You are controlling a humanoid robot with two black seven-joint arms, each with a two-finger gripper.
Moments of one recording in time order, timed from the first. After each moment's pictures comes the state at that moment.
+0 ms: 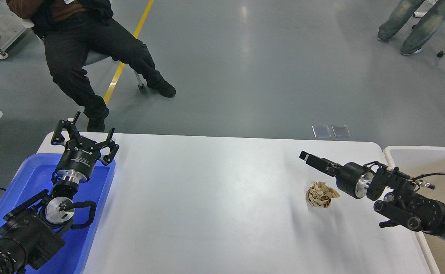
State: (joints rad) left arm -0.58 0.33 -0.78 -0.45 -0.16 -0.64 -0.52; right arm 0.80 -0.45 0.03 0.73 -1.04 -0.22 0.49
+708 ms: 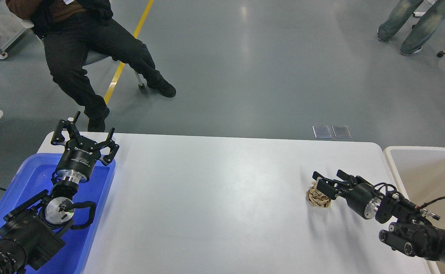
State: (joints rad) left arm -0.57 0.33 -0.78 -0.45 -0.16 -0.64 -0.52; right arm 0.72 -0.35 -0.21 0.49 -1.05 -0.56 0.56
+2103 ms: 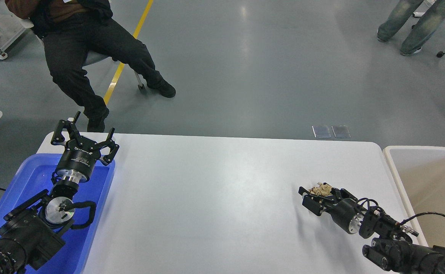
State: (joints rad) left arm -0.57 0.33 -0.78 -0.45 -0.16 -0.64 -0.52; right arm 0.64 -0.17 -0.24 0.28 -1.03 -0.58 0.65
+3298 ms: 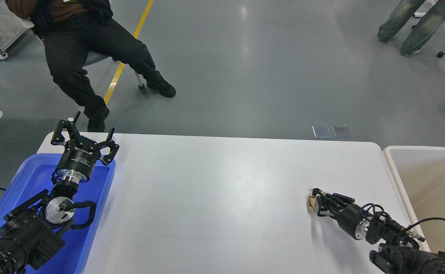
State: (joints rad) left arm -0.58 0.33 -0.78 -0.45 -0.16 -0.64 -0.52; right arm 0.61 -0.15 -0.32 0.19 -0.96 -0.58 0.69
